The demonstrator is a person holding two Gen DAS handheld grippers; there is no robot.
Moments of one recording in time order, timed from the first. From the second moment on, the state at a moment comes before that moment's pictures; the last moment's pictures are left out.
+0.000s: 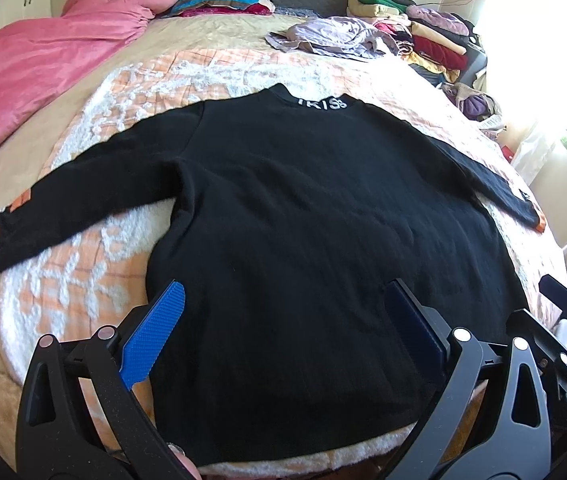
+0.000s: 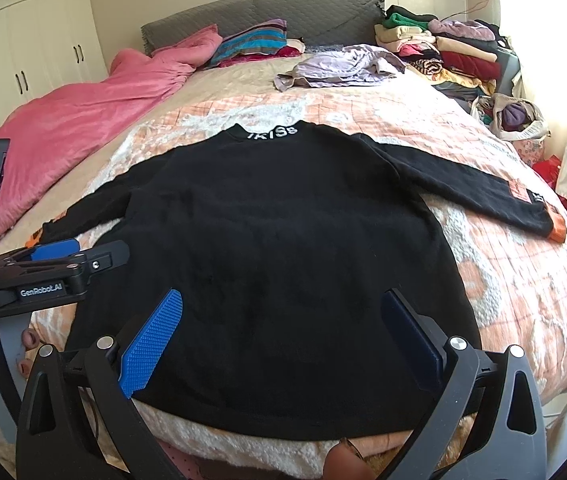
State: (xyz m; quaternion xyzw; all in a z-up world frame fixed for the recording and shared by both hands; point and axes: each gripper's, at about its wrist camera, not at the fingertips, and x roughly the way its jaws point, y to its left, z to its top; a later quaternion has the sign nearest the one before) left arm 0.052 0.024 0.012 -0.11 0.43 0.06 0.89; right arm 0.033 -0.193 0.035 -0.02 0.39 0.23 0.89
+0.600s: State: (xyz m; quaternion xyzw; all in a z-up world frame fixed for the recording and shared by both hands) left arm 0.114 0.048 0.040 -0.10 0.42 0.07 0.90; right arm 0.093 -0.164 0.057 0.02 0.39 0.26 0.88
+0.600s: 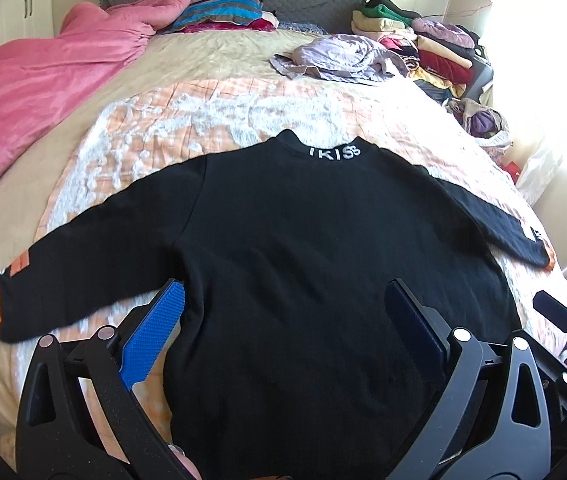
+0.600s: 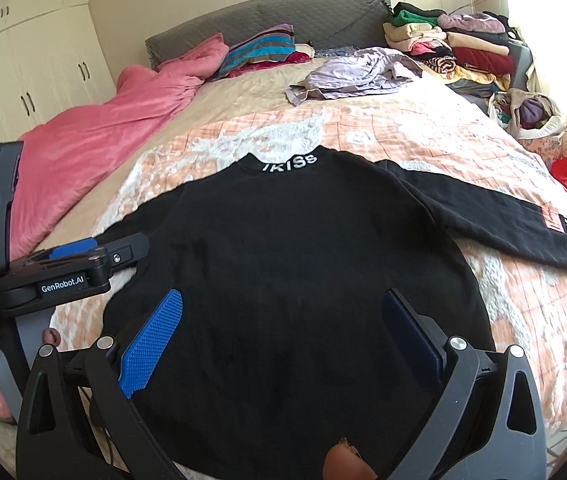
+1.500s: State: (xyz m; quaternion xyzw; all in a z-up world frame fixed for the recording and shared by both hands) left arm 0.221 0.056 0.030 -0.09 0.44 0.04 0.89; right arm 0.233 -0.203 0.082 0.10 0.37 0.16 0.91
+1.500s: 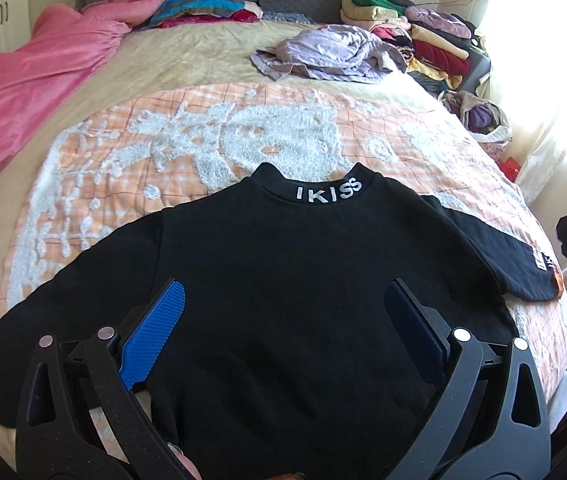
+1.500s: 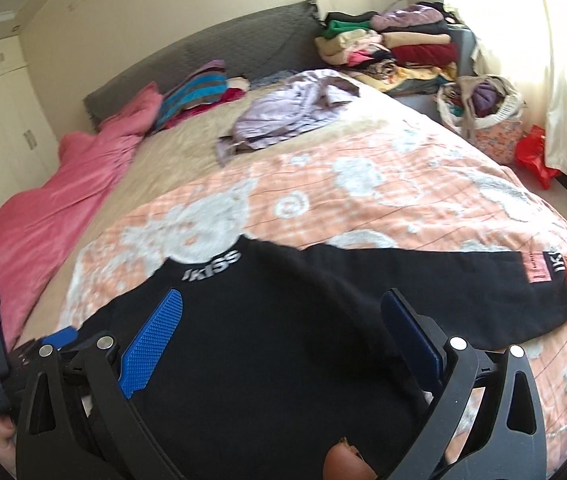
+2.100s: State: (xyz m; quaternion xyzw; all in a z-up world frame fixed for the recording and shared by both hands) left arm 0.254 0.038 -0.005 -0.08 0.45 0.01 0.89; right arm 0.275 -0.342 0.030 0.18 0.38 -0.05 0.91
